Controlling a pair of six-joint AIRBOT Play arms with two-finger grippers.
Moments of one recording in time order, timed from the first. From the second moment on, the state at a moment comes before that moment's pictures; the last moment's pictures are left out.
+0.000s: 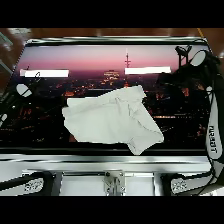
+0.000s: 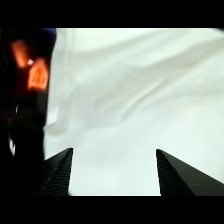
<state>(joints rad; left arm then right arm) 0.04 -1.36 1.08 1.19 -1.09 -1.64 -0.07 -1.63 1.67 -1.30 1.34 1.49</state>
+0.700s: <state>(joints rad) 0.02 -1.26 0.58 0.89 -1.09 -1.37 -0.49 -1.27 0.95 -1.22 1.51 1.38</state>
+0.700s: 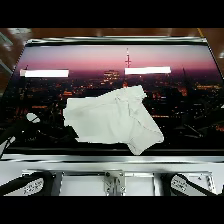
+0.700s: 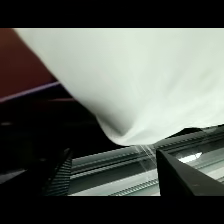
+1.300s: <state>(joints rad) -0.06 -1.26 0.58 0.78 -0.96 -1.33 -0.50 -1.26 0.60 -1.05 1.24 1.32</state>
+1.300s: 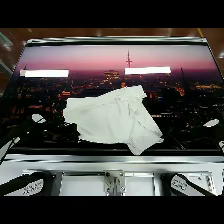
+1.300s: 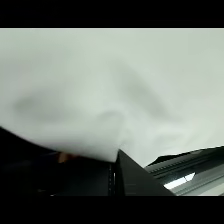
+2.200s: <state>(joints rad) -0.05 -0.92 1.25 1.00 -0.96 -1.25 -0.34 -0.86 1.07 -0.80 1.07 1.12</state>
